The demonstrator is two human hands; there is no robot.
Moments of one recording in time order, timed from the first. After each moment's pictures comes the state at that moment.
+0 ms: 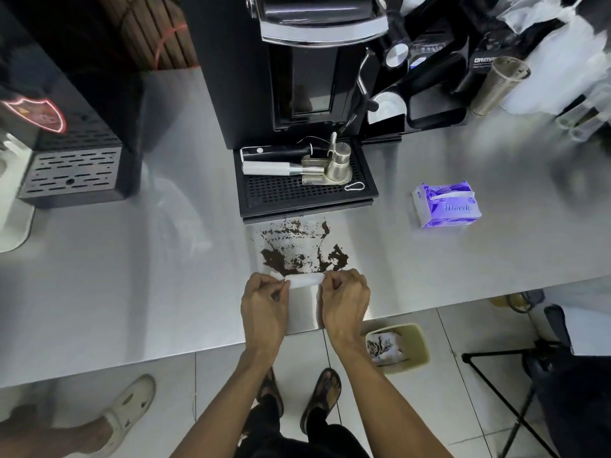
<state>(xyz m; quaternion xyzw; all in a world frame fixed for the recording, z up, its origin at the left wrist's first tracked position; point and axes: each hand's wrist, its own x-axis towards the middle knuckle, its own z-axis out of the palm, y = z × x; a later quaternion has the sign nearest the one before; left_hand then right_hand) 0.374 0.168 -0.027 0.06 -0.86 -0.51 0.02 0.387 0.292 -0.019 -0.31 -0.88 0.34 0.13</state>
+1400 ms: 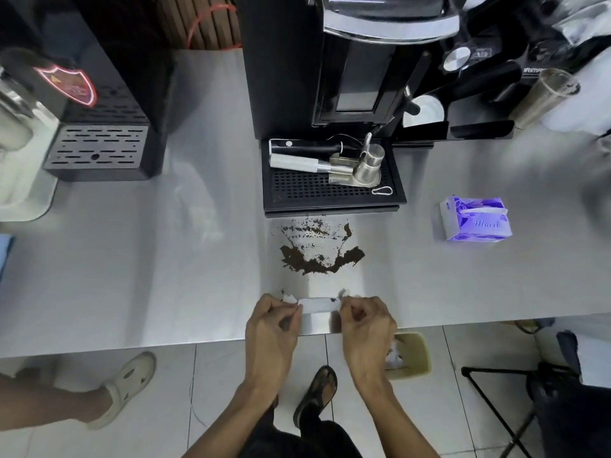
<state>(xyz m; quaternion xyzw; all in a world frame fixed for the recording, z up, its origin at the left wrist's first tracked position) 0.414 0.146 -0.010 0.04 -0.87 -0.50 0.00 0.423 0.290 -0.009 -0.27 -0.89 0.34 0.13</state>
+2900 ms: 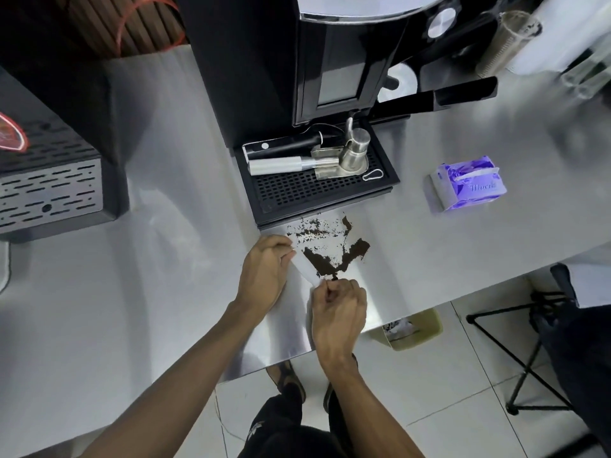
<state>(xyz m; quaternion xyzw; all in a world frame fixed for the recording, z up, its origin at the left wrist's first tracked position) 0.257 0.117 -0.048 -0.20 -0.90 -0.37 -0.04 0.367 0.204 -0.021 -0.44 -0.83 0.33 0.14</state>
